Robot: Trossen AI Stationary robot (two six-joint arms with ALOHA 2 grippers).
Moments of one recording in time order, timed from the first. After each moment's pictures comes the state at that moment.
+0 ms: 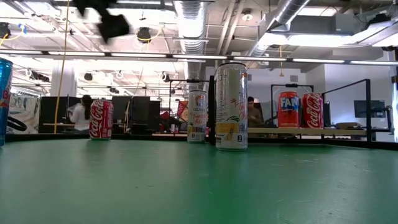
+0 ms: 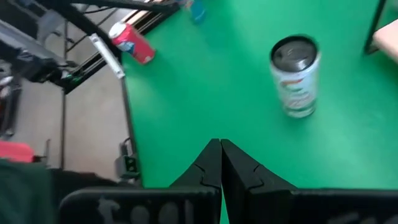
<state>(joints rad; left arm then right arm) 0.11 1.32 1.36 -1.29 0.31 0.13 0.41 1.06 1.21 -0.83 0.25 0.84</state>
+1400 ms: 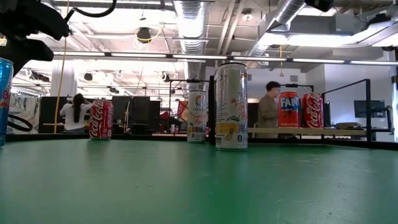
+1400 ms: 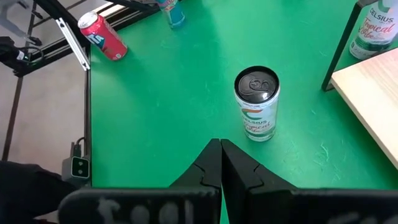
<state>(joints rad) -0.25 0.98 0.85 -1.27 0.14 -0.45 0.27 1.08 1.21 -0.83 0.21 0.58</state>
